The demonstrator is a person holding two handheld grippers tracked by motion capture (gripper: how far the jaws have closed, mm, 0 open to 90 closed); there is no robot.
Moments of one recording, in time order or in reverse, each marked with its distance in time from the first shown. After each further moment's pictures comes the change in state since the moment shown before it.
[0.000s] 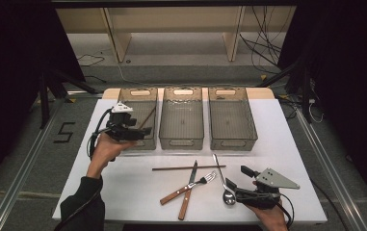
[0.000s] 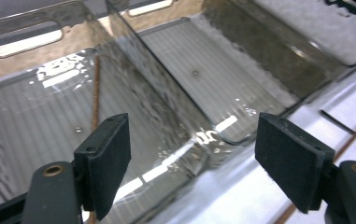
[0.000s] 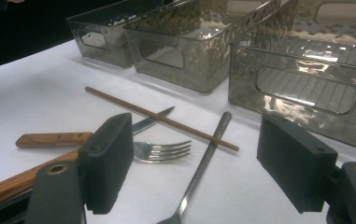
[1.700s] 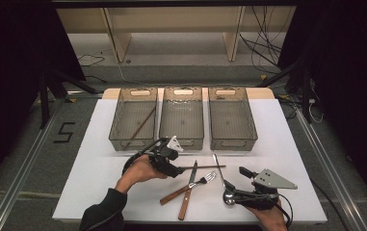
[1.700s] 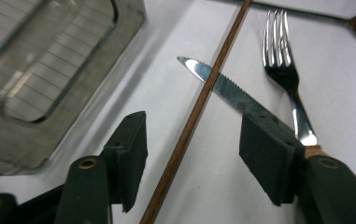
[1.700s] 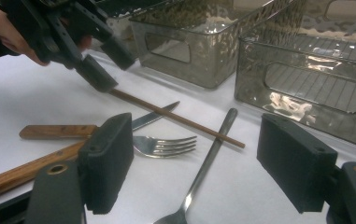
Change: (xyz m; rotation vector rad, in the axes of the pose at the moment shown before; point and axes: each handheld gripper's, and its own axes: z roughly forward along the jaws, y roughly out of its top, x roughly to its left) left arm -0.106 -0.038 0.073 0.329 -0.259 0.421; right arm 0.003 -0.001 0.002 0.022 0.013 -0.025
